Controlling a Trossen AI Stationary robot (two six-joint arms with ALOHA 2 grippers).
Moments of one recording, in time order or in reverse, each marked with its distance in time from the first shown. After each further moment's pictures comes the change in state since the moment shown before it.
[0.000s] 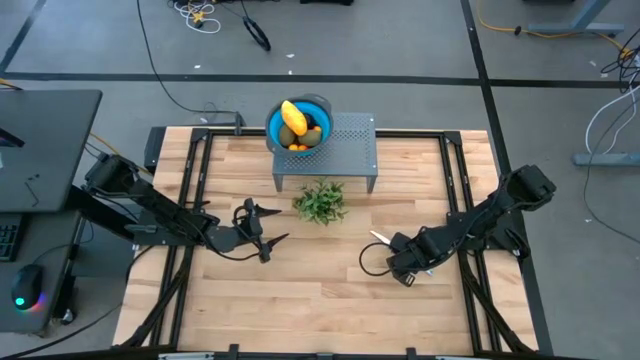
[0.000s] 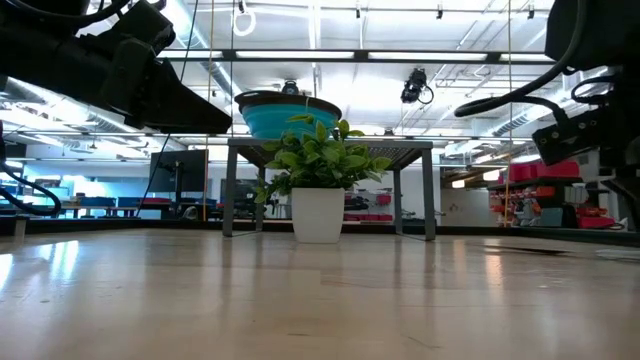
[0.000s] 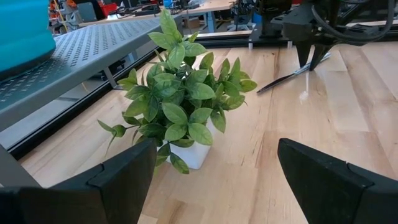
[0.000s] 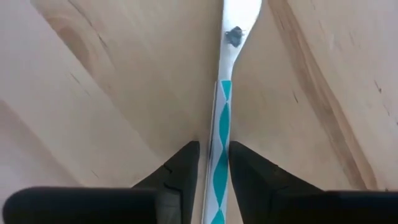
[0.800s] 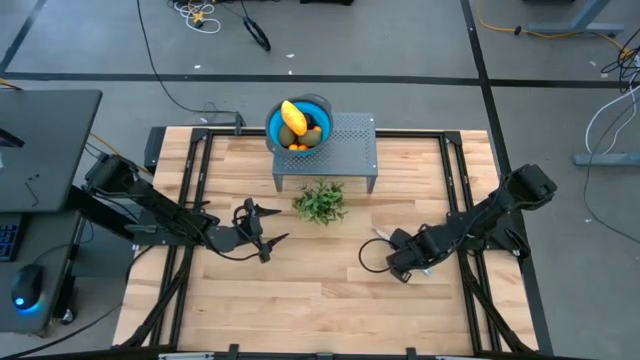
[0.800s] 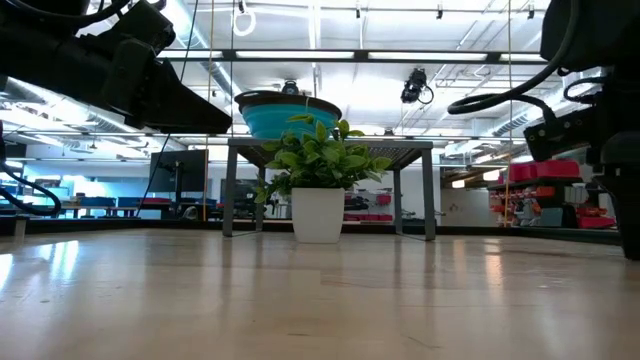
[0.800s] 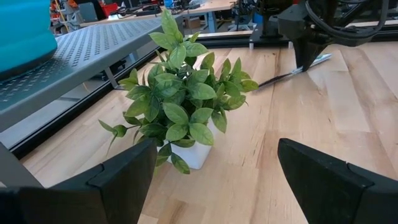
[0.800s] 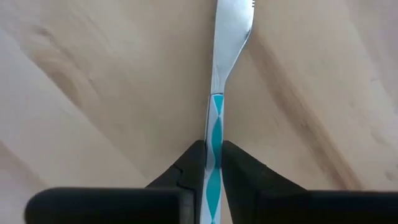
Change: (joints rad) left arm 0.000 0.000 0.000 0.000 -0.003 0.000; right arm -0.005 -0.037 0.008 -0.024 0.043 0.067
